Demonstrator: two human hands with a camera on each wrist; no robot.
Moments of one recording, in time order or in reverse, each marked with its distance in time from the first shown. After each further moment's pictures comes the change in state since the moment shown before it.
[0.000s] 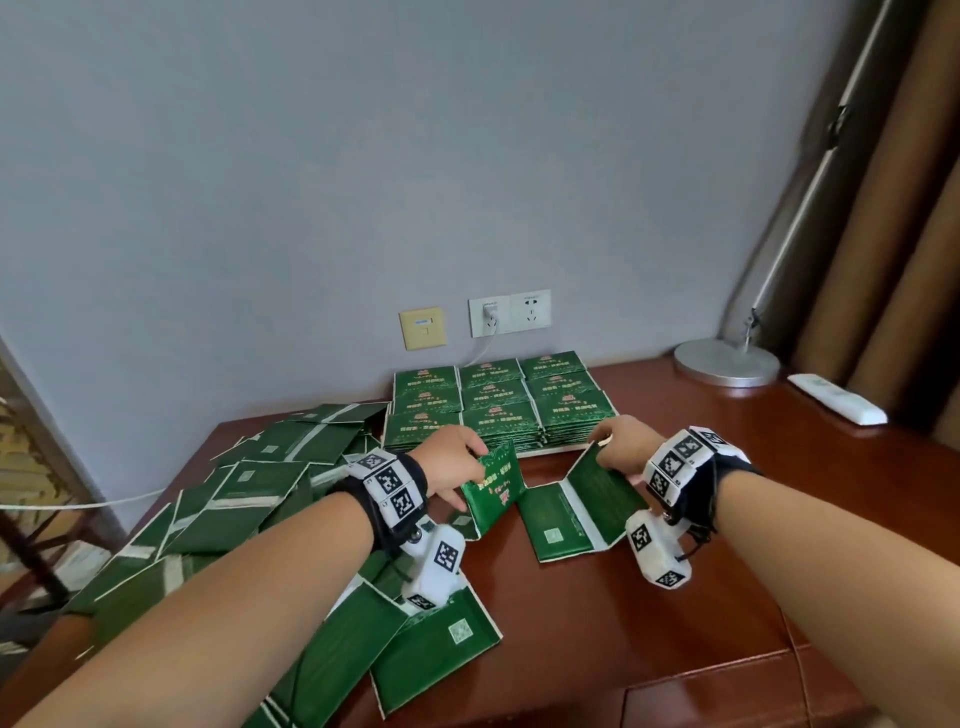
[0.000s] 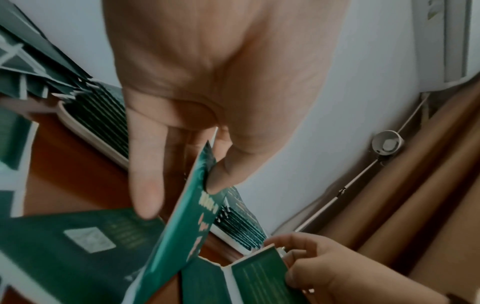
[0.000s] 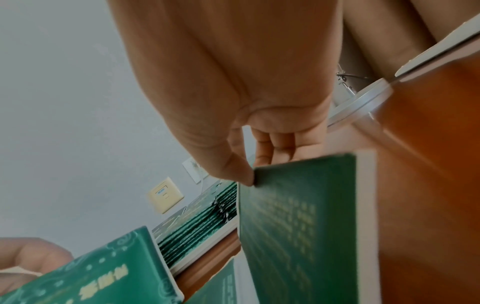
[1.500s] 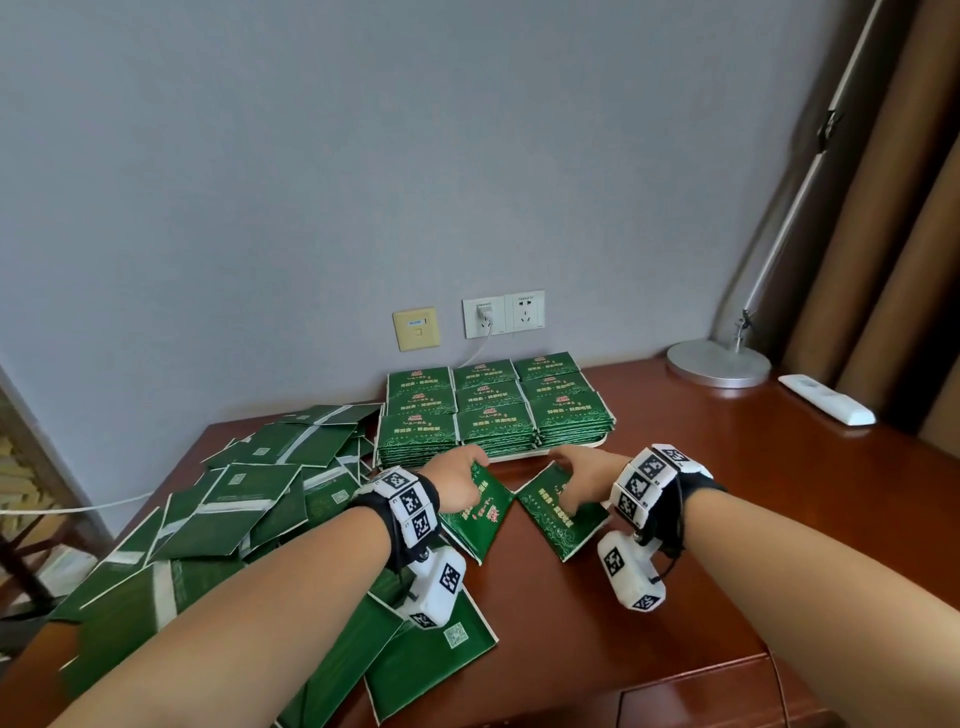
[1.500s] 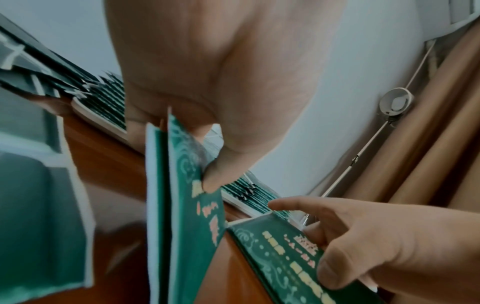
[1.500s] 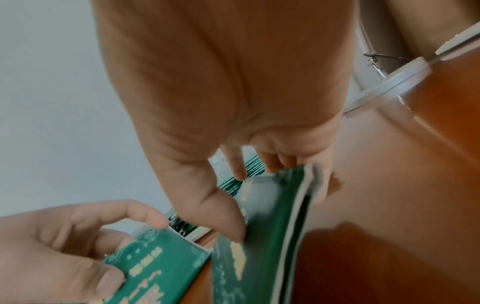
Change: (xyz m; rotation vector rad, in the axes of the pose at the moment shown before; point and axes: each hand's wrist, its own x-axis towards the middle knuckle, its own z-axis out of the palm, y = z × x) left_hand 0.025 -0.021 0.017 0.328 -0.024 0.080; right_hand 0.005 -0.014 0.031 -0.132 -0.290 -0.093
